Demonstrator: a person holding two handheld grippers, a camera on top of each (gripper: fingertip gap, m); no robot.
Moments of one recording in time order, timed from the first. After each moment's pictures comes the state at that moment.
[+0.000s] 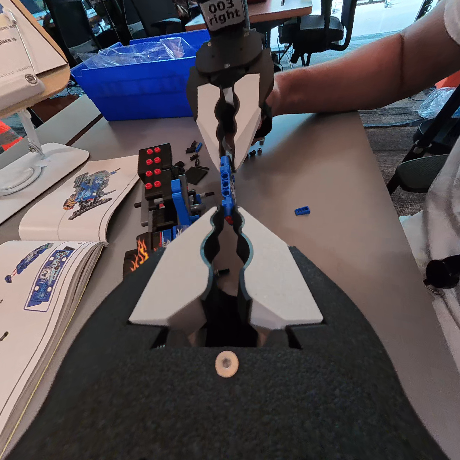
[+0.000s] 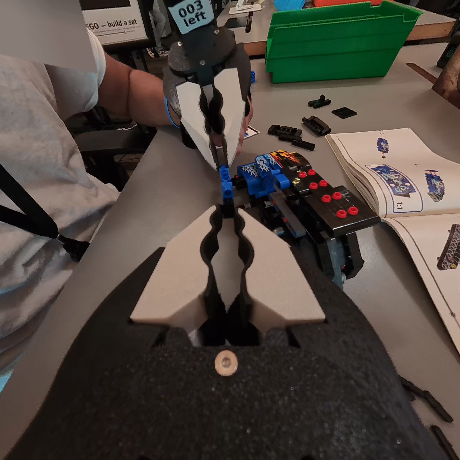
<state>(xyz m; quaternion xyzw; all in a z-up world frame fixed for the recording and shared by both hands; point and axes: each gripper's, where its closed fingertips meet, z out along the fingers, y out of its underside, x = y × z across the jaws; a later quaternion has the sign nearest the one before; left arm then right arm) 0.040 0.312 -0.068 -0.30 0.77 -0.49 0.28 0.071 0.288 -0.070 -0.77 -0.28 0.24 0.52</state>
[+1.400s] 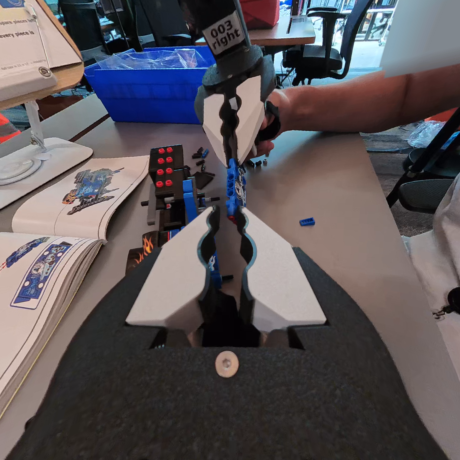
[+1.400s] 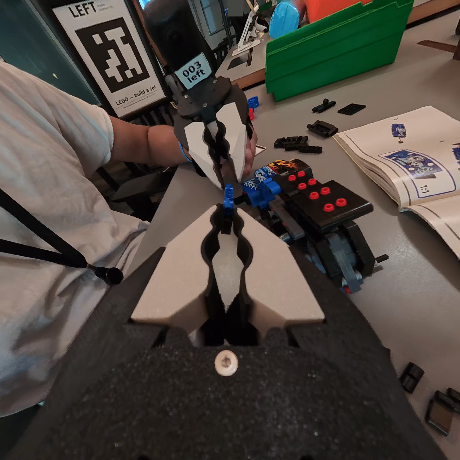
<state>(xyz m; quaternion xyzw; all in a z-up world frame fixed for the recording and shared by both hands) 0.049 0.318 -0.066 -0.33 0.74 -0.52 0.27 0.075 0.294 -0.057 -0.76 -0.20 0.35 0.52</state>
